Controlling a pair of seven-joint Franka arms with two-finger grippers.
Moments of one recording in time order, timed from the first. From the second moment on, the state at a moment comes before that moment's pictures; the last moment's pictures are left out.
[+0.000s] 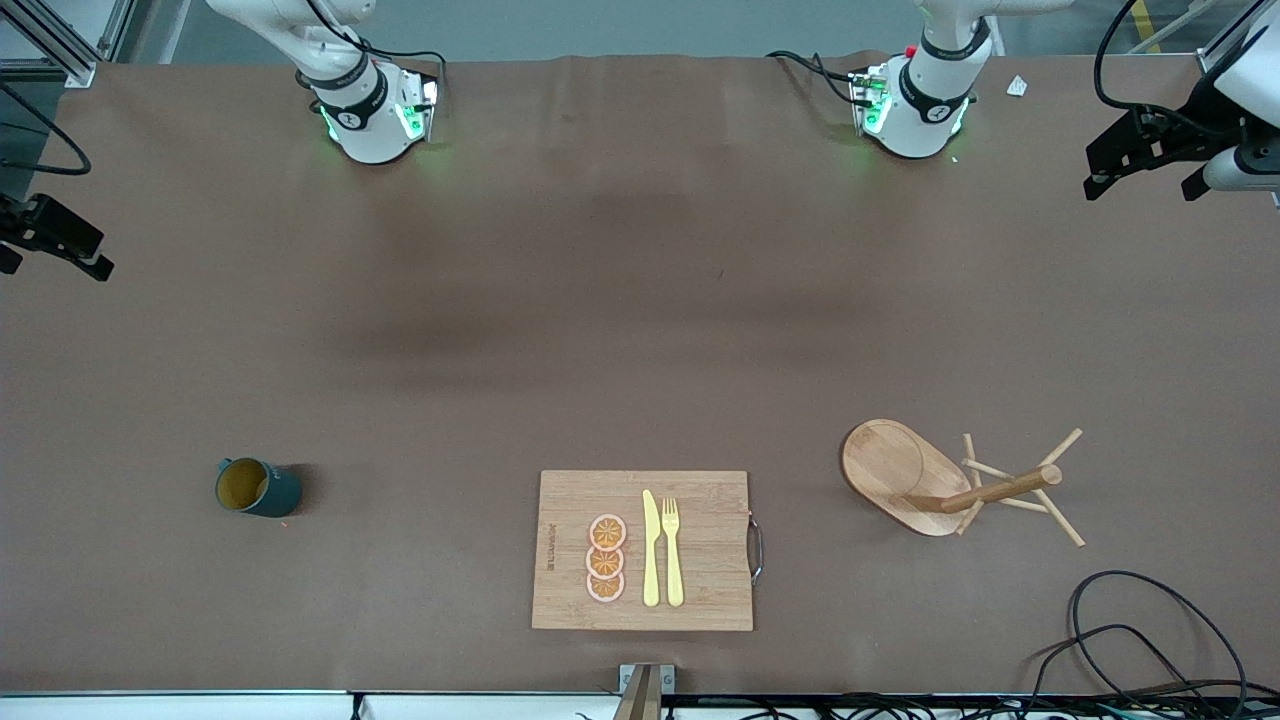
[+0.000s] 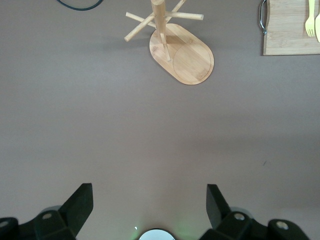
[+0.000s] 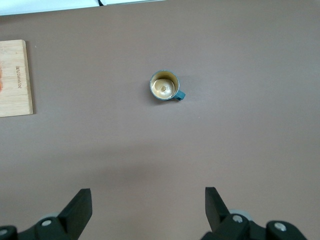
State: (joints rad) left arm -0.05 -0.14 -0.05 -1.60 0.01 1.46 -0.06; right arm -0.07 -0.06 0.00 -1.59 -0.01 1.63 0.03
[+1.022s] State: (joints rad) left arm -0.05 -0.13 -0.05 -1.60 0.01 1.46 -0.06; right arm -0.08 0.01 0.00 -1.60 -0.01 1.72 0.03
